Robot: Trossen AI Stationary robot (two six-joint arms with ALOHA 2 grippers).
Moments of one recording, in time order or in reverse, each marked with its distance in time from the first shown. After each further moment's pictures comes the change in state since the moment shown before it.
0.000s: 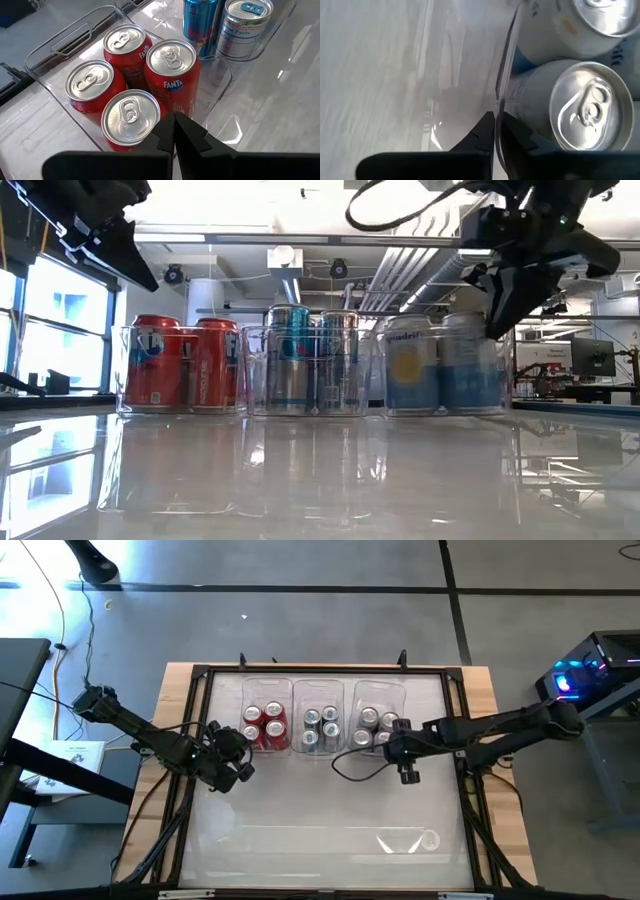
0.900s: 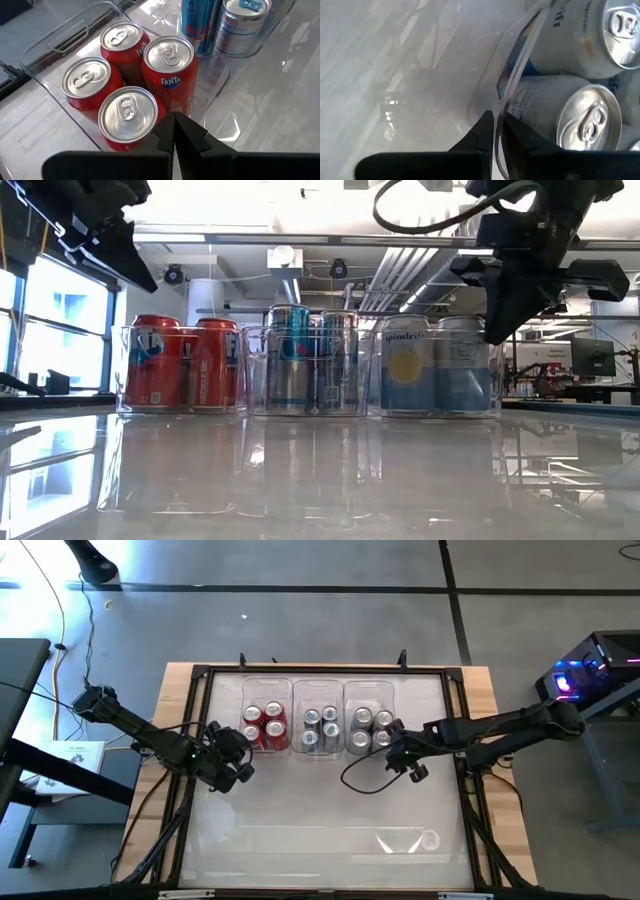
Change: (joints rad) left arm 0.000 0.000 0.000 0.001 0.015 -0.001; right arm -0.003 -0.004 -0.037 0.037 0.038 -0.431
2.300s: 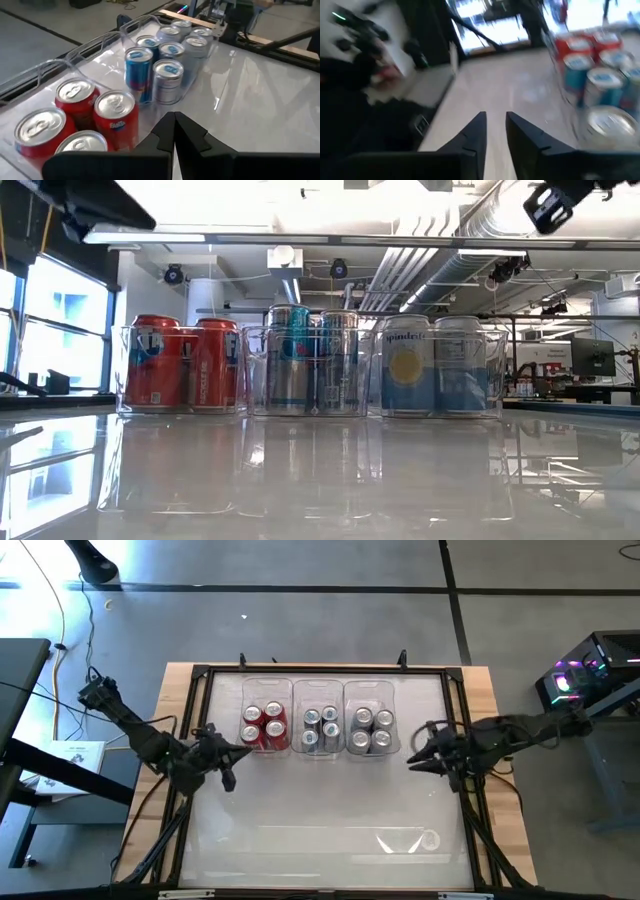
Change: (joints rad) left arm -0.197 -0.226 -0.060 0.274 -0.130 0.190; right arm 0.221 -0.655 -0.148 0.323 -0.144 0.850
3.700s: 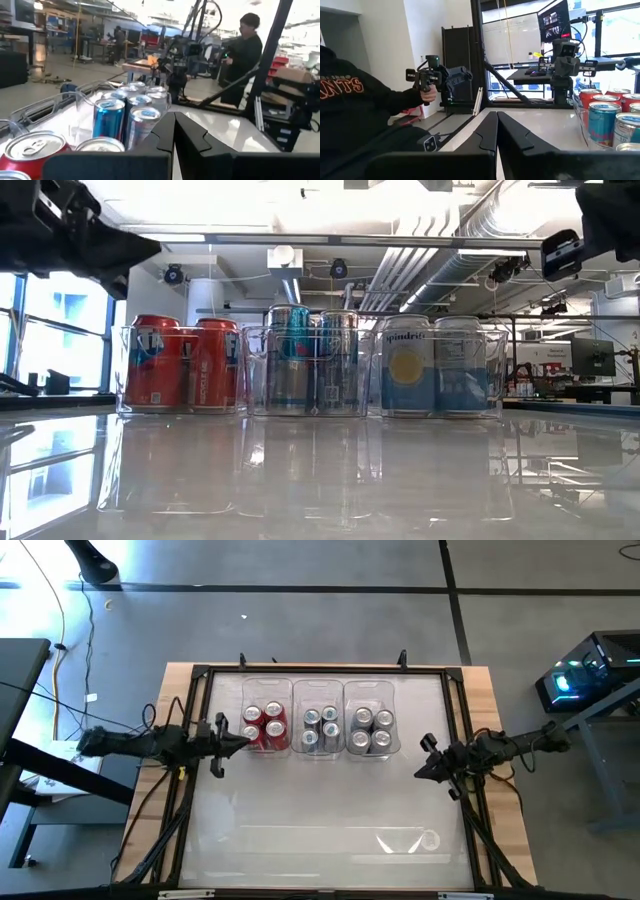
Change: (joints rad) left arm 0.563 -0.785 -0.679 0.769 0.745 0.658; right arm -0.035 -0.517 -0.613 0.554 -0.158 -0.181
